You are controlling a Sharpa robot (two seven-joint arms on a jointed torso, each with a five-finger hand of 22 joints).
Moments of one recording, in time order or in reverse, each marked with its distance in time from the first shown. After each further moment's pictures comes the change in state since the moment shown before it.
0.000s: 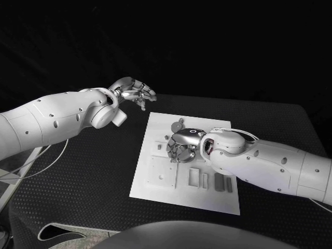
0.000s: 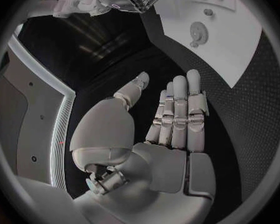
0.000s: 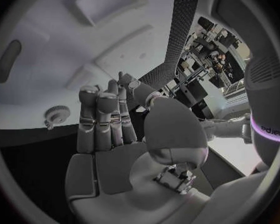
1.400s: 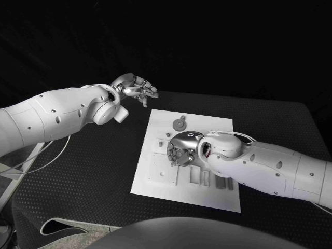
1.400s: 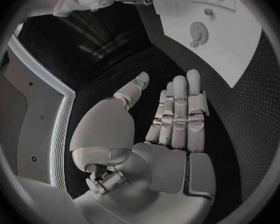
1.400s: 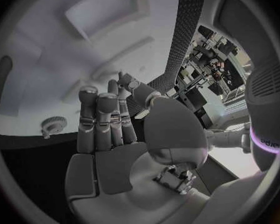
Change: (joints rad) left arm 0.000 -0.001 0.000 0.000 0.001 0.000 -0.001; left_hand 0.000 0.000 0.000 0.000 0.000 -0.002 -0.002 0.004 -0.002 0.000 0.000 0.000 0.001 0.000 0.000 -0.004 0.004 0.000 -0.002 0.002 -0.004 0.000; right arm -0.022 0.027 -0.017 -0.016 -0.065 0.019 -0.008; right_hand 0.000 0.000 -0.003 -0.003 -0.004 -0.003 0.003 0.001 0.004 -0.001 0.001 -0.001 0.003 -0.004 -0.002 0.000 -0.002 0.000 -0.007 0.000 0.000 0.002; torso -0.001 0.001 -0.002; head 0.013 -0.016
